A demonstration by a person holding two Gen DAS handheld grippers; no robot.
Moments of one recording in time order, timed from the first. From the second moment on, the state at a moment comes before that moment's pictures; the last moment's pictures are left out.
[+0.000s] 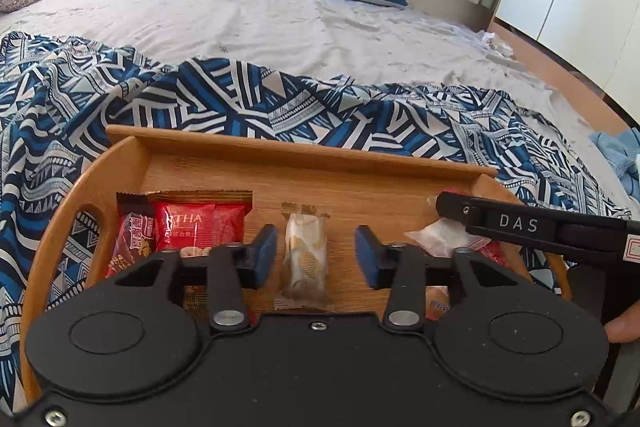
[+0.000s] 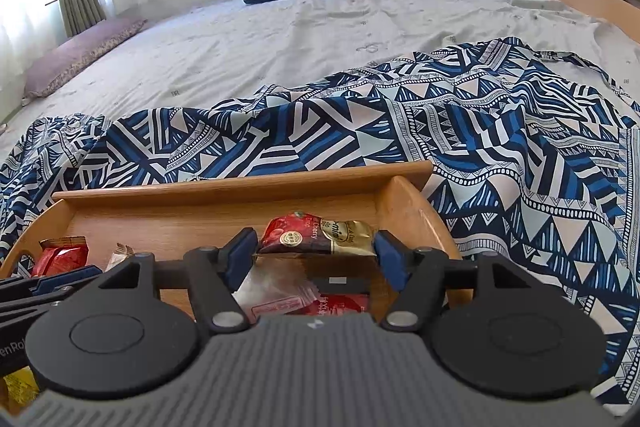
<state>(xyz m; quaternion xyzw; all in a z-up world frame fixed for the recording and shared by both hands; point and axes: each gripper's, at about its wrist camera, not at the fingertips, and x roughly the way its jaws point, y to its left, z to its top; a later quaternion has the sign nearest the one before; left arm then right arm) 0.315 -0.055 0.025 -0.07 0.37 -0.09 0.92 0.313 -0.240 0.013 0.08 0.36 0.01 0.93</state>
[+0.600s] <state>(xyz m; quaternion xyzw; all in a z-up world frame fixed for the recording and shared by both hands) 0.246 -0.048 0.076 -0.06 0.31 -0.12 0.94 0.246 -0.246 0.063 0.08 0.30 0.03 0.95</state>
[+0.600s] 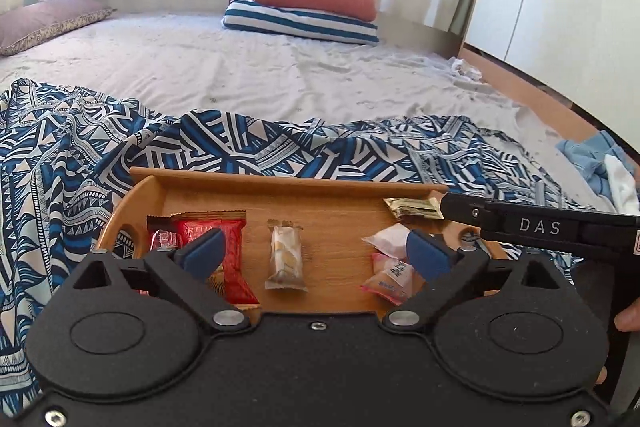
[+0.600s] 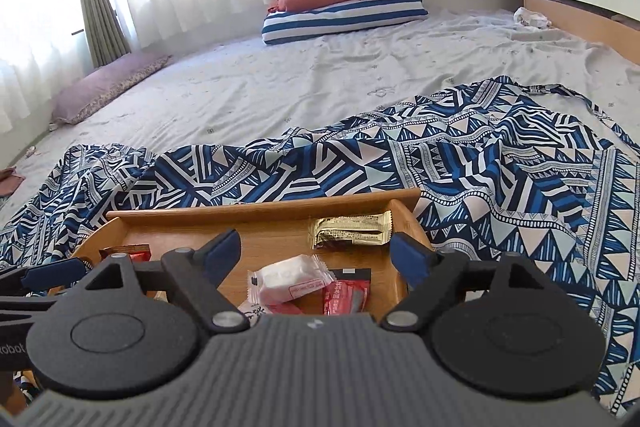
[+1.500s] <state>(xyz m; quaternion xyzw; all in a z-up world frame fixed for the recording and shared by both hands) 0.124 -0.039 0.062 -0.03 0.34 -0.13 0.93 0.107 -0.233 0.048 -0.02 0.29 0.05 0.96</state>
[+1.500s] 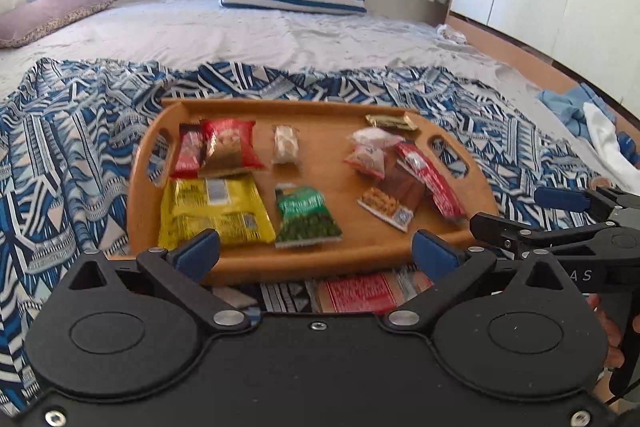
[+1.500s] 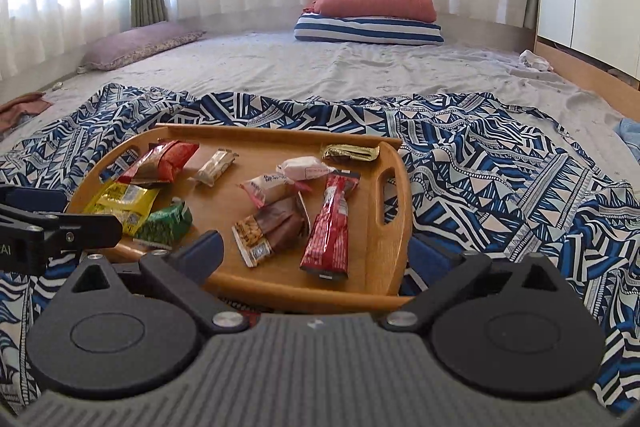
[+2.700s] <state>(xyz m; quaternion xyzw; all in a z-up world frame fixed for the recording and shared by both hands) 0.132 -0.061 0.018 0.01 0.40 -0.12 0.91 0.090 -0.214 0.002 -0.07 0.33 0.08 0.94</state>
